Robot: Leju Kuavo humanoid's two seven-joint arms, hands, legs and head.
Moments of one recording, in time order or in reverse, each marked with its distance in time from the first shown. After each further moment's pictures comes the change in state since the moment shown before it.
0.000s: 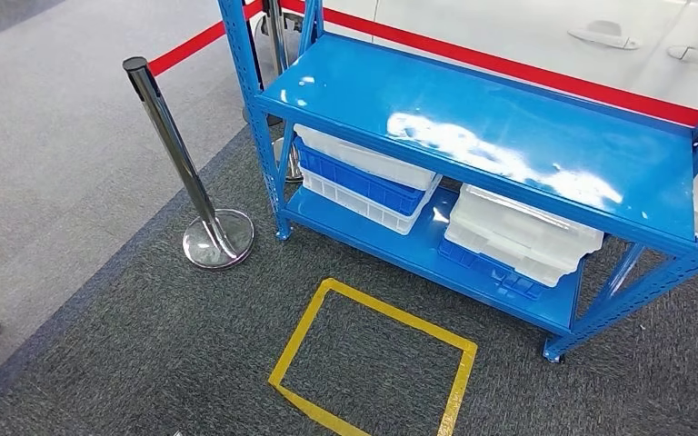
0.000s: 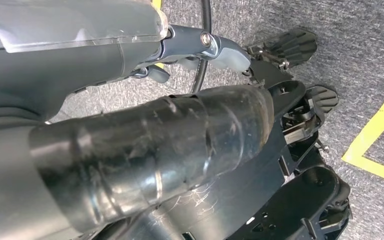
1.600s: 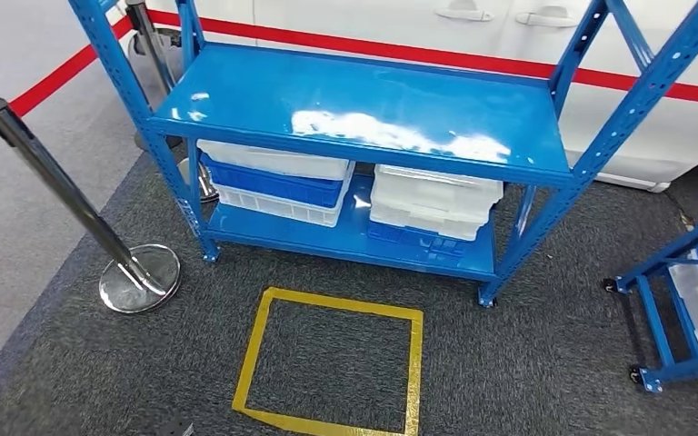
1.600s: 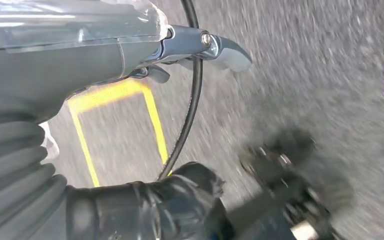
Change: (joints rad) left arm 0.016 -0.021 0.109 -0.068 -0.596 0.114 0.034; right arm 0.028 0.018 -0.115 0.003 -0.108 -0.159 -0.128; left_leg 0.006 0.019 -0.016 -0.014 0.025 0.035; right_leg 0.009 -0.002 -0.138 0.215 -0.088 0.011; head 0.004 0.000
